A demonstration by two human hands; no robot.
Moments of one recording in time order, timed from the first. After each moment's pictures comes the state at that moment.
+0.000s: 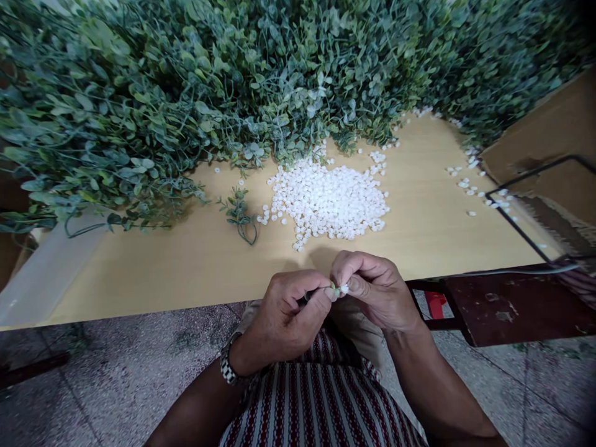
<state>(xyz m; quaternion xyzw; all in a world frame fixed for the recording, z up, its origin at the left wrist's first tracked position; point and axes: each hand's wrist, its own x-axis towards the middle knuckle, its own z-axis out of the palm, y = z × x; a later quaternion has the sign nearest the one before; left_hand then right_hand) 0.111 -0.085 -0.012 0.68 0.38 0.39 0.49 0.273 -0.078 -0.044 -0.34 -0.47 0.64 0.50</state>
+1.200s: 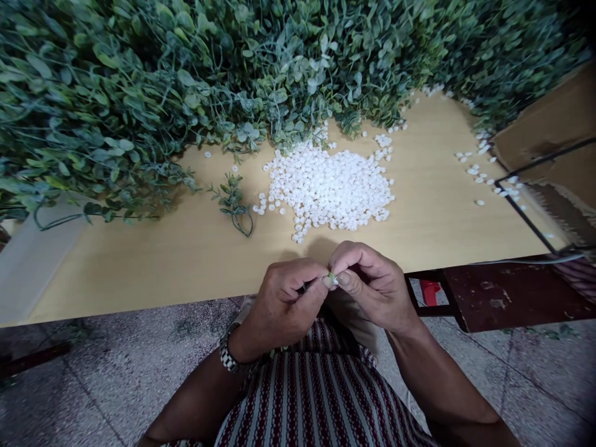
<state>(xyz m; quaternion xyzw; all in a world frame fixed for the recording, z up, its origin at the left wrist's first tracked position) 0.109 -0.079 -0.026 0.70 0.37 0.40 0.47 0.269 -0.081 -0.043 -0.37 -0.63 0.48 0.48</state>
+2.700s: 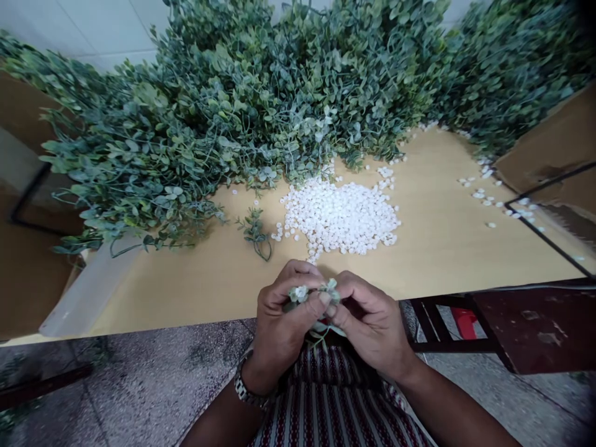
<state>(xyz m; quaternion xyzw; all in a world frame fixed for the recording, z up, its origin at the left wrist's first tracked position) 0.107 -0.088 -0.024 0.42 0.37 0.58 0.59 0.237 -0.092 -0.038 -0.39 -0.64 0.42 0.51</state>
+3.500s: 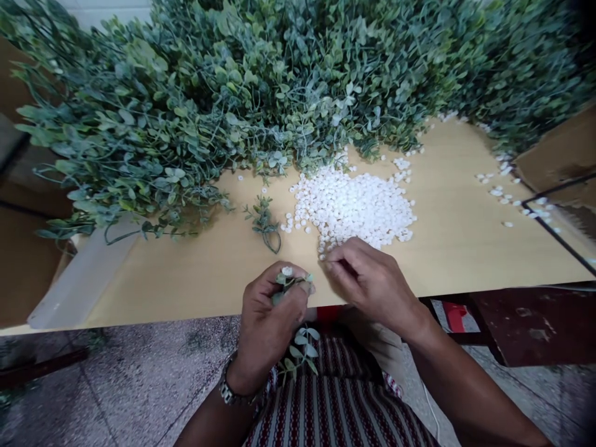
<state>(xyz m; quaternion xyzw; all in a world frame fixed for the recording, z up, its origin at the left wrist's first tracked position) 0.077 -0.091 -0.032 0.37 0.46 0.54 0.59 0.245 -0.051 -0.030 -0.46 -0.81 0.17 0.31</state>
